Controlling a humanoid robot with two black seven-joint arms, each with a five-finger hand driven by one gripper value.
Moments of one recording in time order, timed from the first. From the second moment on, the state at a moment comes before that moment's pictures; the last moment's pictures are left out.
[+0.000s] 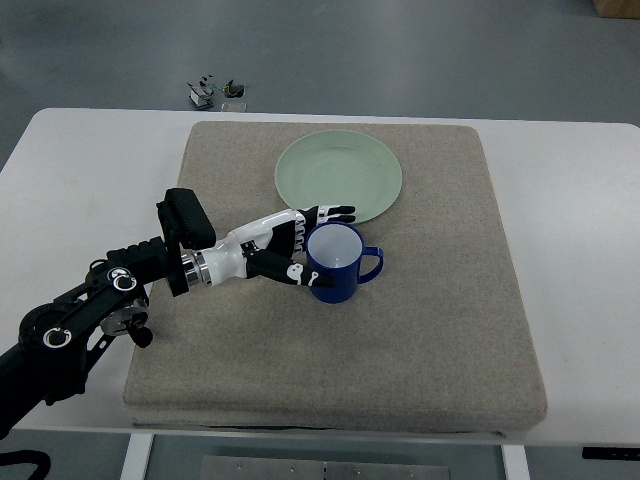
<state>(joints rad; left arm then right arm) -0.48 0.21 -0.92 -1.02 1.08 -0.61 -0.28 0.03 0.00 0.01 0.14 -0.01 -0.05 0.00</state>
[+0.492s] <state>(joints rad) -0.48 0.21 -0.91 -1.02 1.08 -0.61 -0.28 0.03 0.00 0.01 0.14 -0.01 -0.05 0.00</state>
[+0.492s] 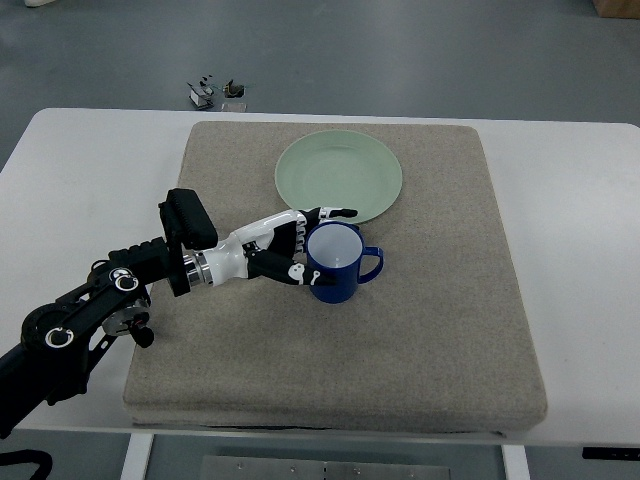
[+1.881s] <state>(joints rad) -0.51 0.33 -1.12 -1.02 1.02 -0.46 -0.30 0.03 0.00 0.01 0.14 -0.01 -0.05 0.00</state>
